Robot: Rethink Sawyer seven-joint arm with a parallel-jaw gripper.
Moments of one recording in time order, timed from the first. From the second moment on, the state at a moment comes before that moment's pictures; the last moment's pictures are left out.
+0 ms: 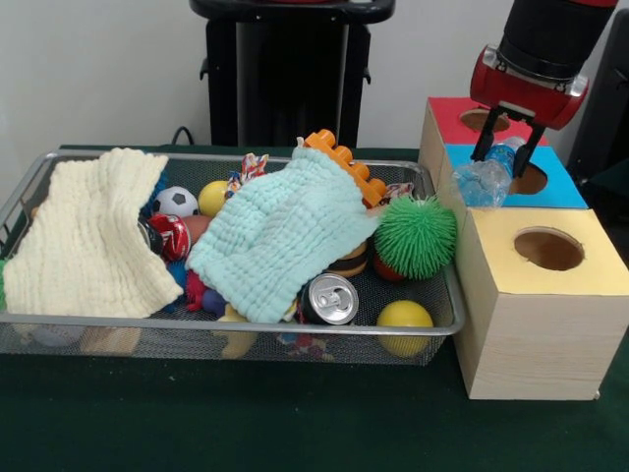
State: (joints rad) arm 0.36 -0.48 -0.46 1.49 0.42 0.75 1.97
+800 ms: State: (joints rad) arm 0.38 -0.46 -0.49 1.49 0.44 0.71 1.97
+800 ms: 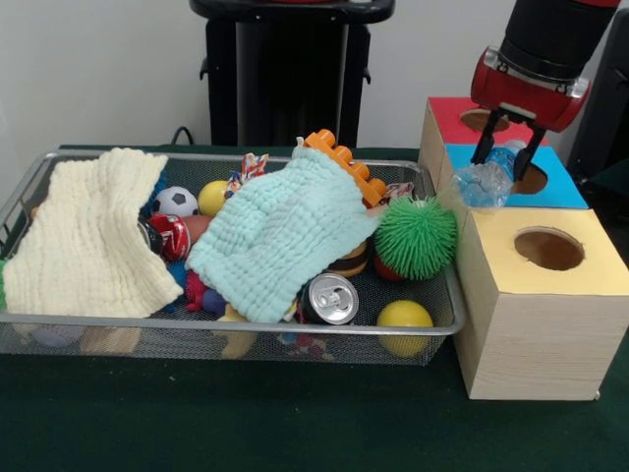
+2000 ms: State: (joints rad) arm 0.38 -0.46 -0.49 1.50 0.51 0.64 1.97
